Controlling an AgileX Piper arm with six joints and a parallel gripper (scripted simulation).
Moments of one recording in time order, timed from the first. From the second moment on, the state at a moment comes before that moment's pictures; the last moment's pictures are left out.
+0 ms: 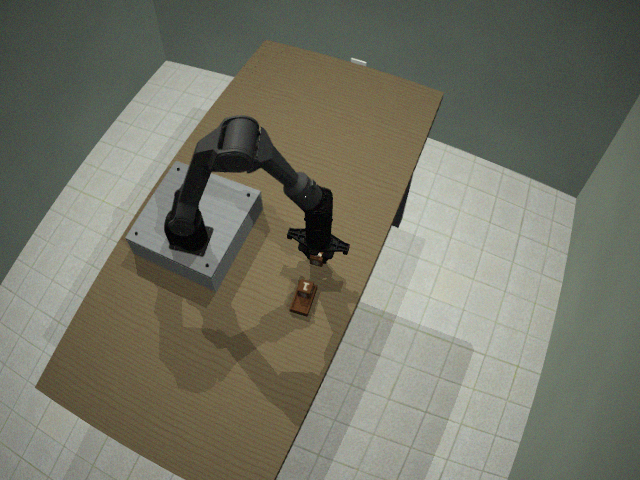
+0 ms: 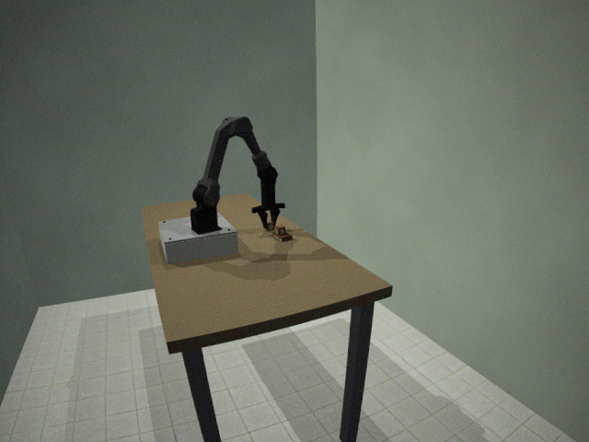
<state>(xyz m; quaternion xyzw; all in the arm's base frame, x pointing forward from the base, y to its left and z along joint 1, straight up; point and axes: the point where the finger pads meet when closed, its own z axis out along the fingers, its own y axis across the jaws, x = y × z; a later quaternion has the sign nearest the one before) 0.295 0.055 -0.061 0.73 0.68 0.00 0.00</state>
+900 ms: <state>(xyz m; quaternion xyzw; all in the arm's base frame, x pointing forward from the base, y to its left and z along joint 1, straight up) 0.295 0.055 -0.064 0.73 0.68 0.00 0.00</state>
